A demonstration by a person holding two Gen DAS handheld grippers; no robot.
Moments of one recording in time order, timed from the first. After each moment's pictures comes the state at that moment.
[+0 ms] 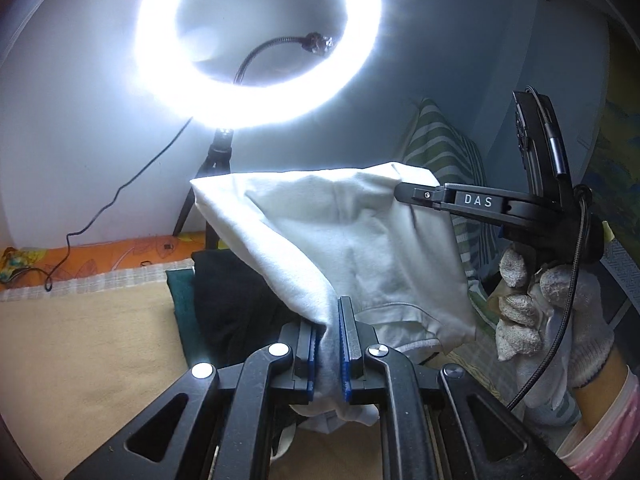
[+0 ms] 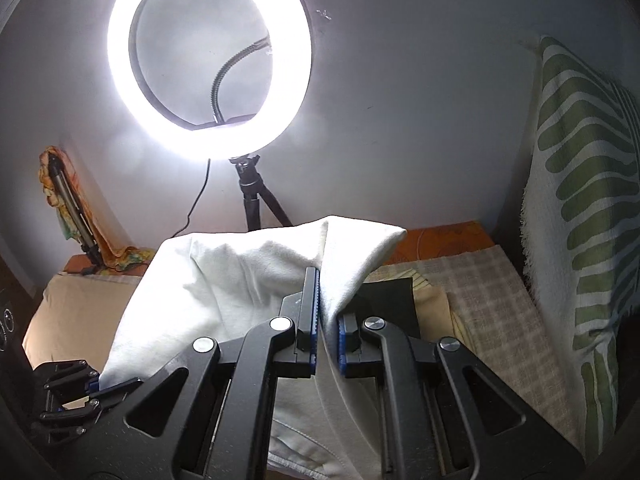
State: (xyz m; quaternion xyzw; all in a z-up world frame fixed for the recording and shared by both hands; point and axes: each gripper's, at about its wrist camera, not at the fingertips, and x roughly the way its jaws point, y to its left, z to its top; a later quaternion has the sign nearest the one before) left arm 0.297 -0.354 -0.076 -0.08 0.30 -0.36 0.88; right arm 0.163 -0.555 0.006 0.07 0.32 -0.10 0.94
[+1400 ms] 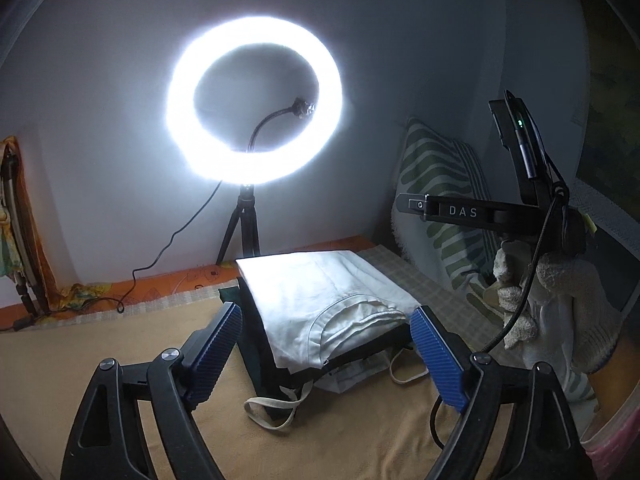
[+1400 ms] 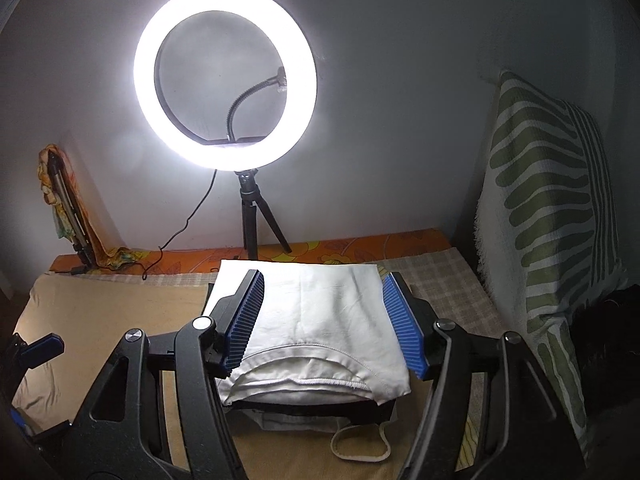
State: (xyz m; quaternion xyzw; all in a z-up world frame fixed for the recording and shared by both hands) left arm 0.194 -0.302 0.003 -0.03 0.25 -0.33 0.91; right arm 0.094 -0.498 0.059 0.04 0.30 -0.16 0.94
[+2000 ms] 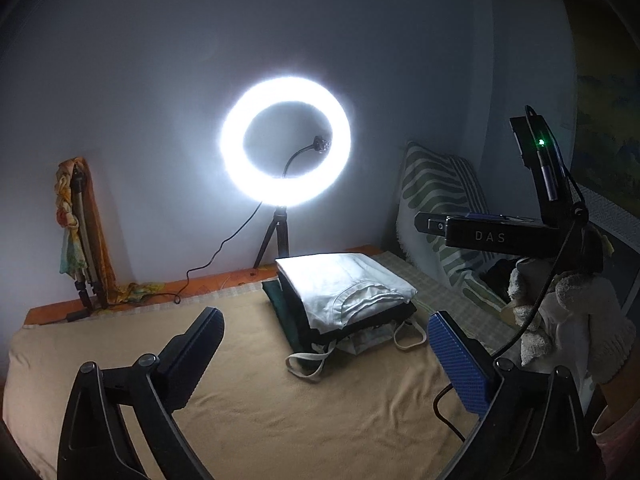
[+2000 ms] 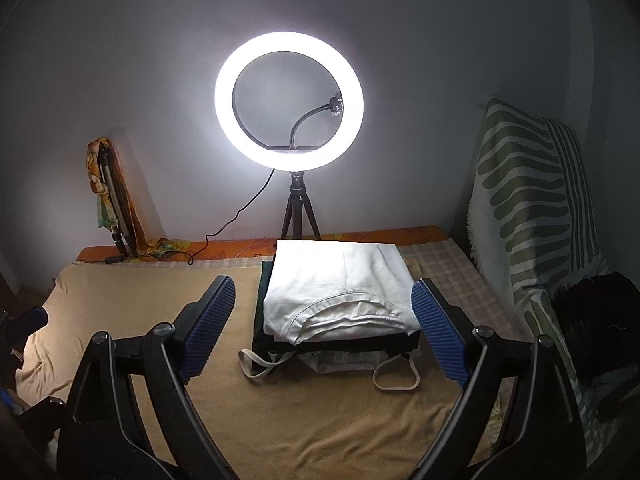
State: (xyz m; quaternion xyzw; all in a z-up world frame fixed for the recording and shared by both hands) left arm 0.092 -0.203 0.030 -0.02 0.22 -0.30 0.93; right arm 0.003 -0.378 0.087 0.03 0.28 -0.17 0.94
